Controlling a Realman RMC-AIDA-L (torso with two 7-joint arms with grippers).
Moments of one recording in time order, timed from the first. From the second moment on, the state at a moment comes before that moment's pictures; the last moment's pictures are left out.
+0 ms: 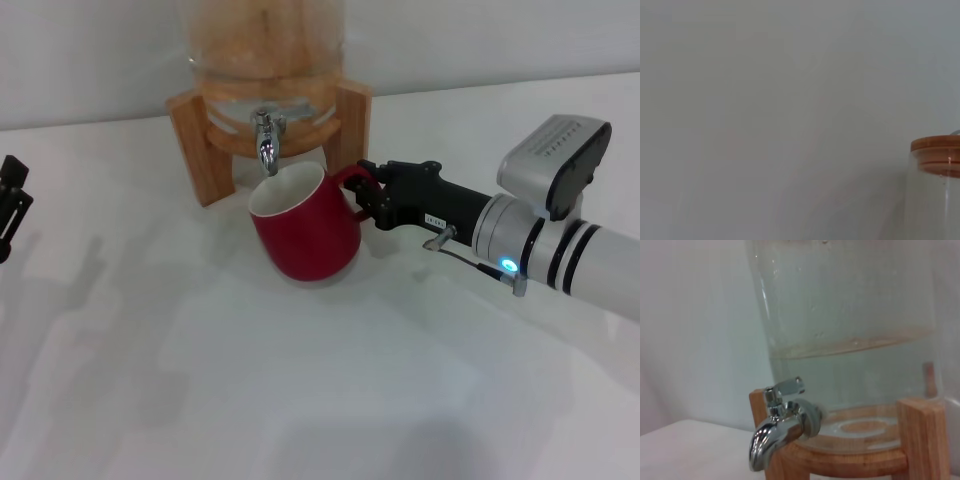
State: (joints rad) left arm -0.34 -2.08 1.79 0.17 -0.13 1.41 -0.47; right arm 0.56 2.03 -1.97 -0.36 -0.16 -0.84 0.75
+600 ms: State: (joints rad) left arm -0.33 -2.09 1.79 0.17 -0.11 1.41 -0.47; right arm 0.57 2.03 -2.05 -0.38 -0.11 -0.83 0.75
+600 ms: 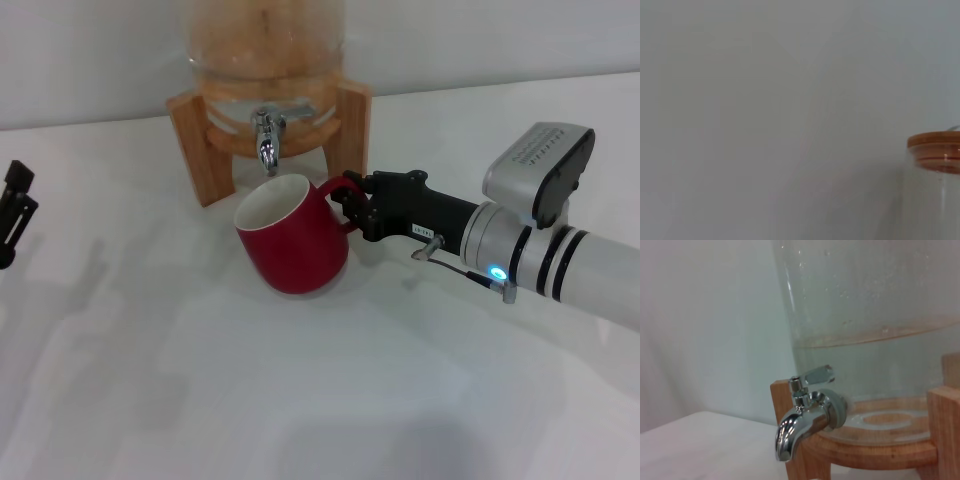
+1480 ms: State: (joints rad) left arm -0.32 -2.08 1.78 0.17 -0.21 1.41 -0.39; right arm 0.62 2.03 -2.04 -0.37 -0.10 -0.76 0.74
